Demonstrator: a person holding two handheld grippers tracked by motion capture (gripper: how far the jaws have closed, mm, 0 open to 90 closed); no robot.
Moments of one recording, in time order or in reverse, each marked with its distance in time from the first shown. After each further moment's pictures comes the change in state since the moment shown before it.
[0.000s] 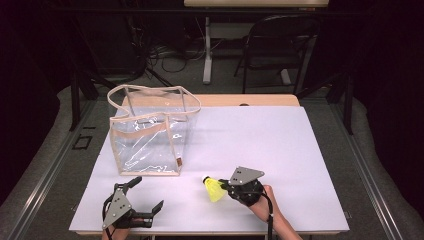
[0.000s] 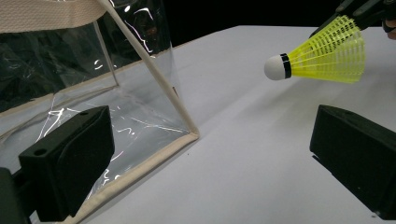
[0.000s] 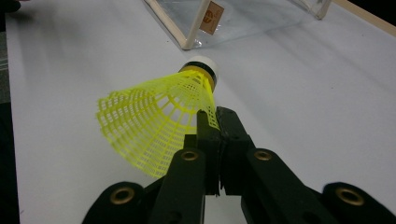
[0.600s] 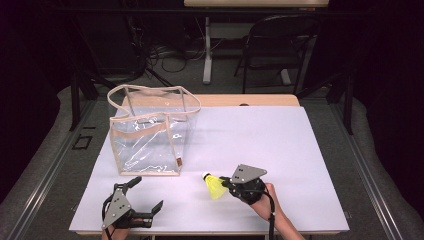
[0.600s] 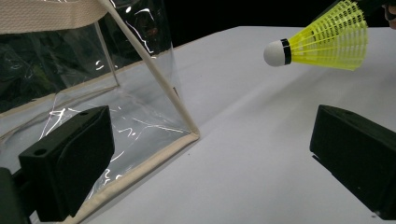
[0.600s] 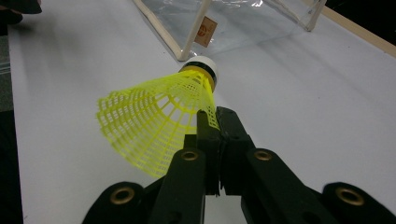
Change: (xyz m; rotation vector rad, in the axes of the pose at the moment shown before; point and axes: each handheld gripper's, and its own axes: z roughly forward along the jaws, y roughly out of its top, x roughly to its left) left arm 0.000 0.000 -0.001 -0.002 0.003 0.001; right arm -0.003 0.008 -0.008 -0.020 -0.014 -0.005
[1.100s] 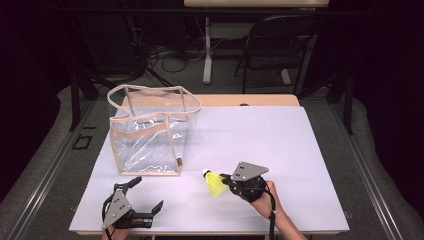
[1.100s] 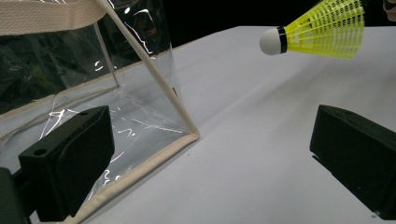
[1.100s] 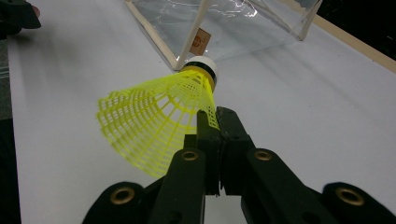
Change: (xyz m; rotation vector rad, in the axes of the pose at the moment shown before) left arm -0.001 0.000 0.000 -0.002 -0.002 0.002; right arm -0.003 0.007 -0.004 -0.017 -0.014 -0.004
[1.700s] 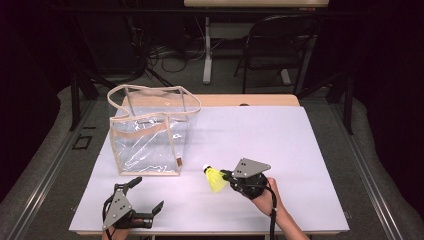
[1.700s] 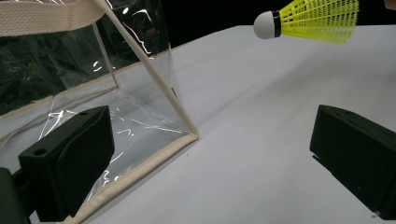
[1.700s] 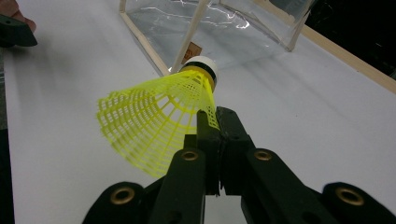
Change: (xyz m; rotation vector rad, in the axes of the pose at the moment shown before) left arm -0.001 0.000 0.000 0.002 -0.001 0.006; right arm -0.004 0.009 -0.006 -0.021 -0.020 -0.003
